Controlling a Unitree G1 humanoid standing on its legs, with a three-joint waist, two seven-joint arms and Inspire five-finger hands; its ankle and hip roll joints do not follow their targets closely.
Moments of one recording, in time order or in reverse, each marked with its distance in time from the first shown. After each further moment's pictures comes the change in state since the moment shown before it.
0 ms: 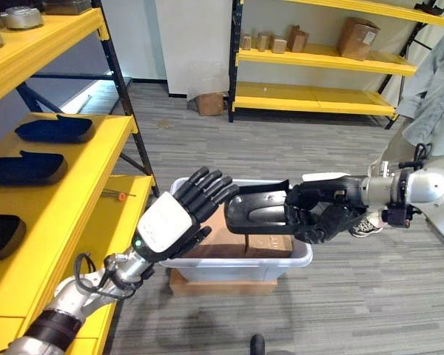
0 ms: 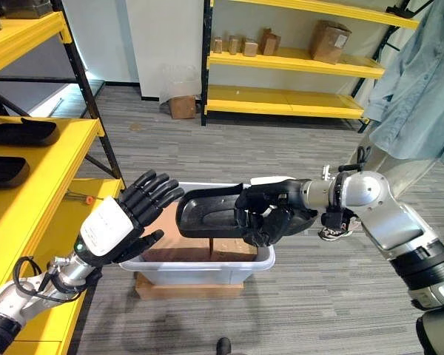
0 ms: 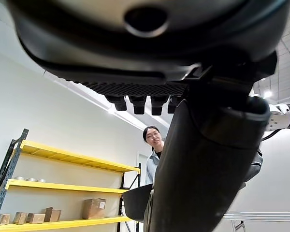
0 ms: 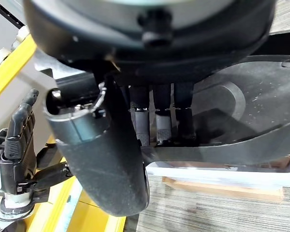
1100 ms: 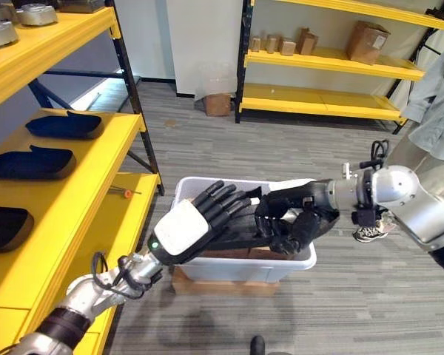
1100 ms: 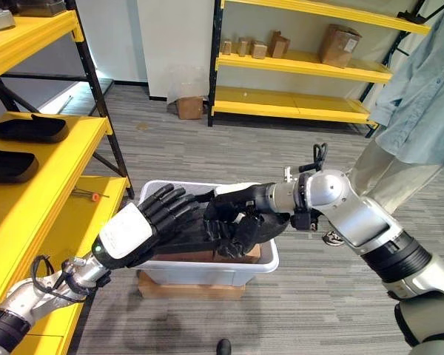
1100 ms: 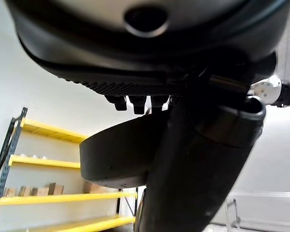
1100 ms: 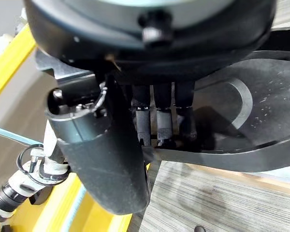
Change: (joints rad) left arm -0.034 -0.023 -0.087 0.001 -0.003 0.020 -0.161; right arm -0.119 0.099 0.143 -0.116 -0.003 0.082 0.017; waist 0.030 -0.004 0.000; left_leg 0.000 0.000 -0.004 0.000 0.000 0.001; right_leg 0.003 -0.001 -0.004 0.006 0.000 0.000
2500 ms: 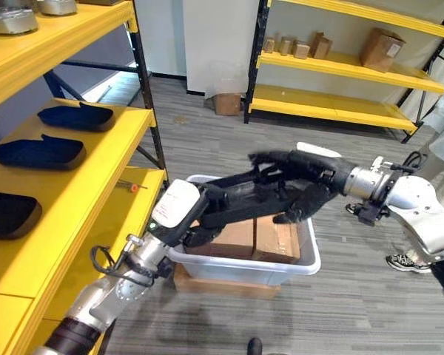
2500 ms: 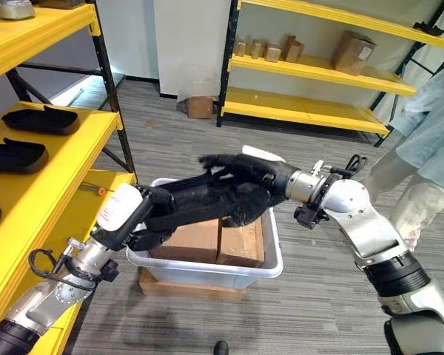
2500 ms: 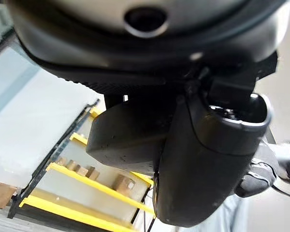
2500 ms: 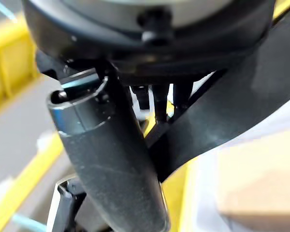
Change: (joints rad) left arm 0.076 -0.105 0.113 -0.224 -0.550 0.151 -0.410; right arm 0.239 0.119 -0.331 -0.030 0.038 -0.058 -0.390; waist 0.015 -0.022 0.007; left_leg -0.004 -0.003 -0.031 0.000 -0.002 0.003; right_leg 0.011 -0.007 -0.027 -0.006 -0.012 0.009
